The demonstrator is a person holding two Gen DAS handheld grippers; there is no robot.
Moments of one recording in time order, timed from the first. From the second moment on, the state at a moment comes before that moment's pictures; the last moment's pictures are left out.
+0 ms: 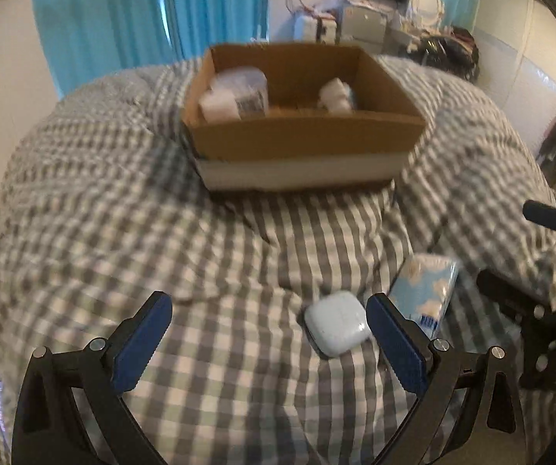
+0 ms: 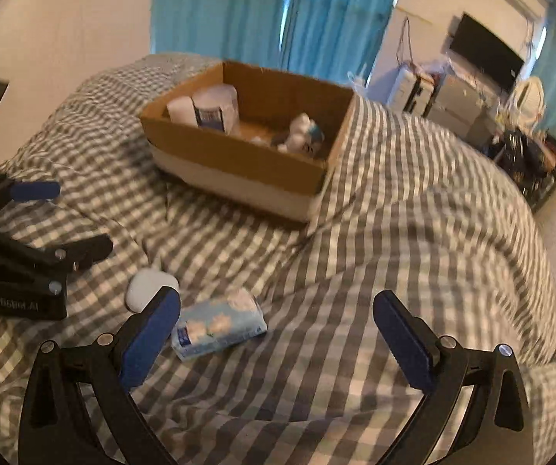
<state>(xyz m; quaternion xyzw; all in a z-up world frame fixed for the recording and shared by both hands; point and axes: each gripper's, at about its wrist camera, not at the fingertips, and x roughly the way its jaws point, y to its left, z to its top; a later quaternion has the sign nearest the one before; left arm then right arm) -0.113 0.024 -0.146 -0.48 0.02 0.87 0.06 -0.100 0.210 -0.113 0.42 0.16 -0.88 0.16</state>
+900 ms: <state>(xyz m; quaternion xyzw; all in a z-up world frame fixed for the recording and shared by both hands) -0.119 0.077 -0.210 -0.52 0.09 0.83 0.15 -0.114 0.240 -0.136 0.46 0.08 -0.87 0.14</state>
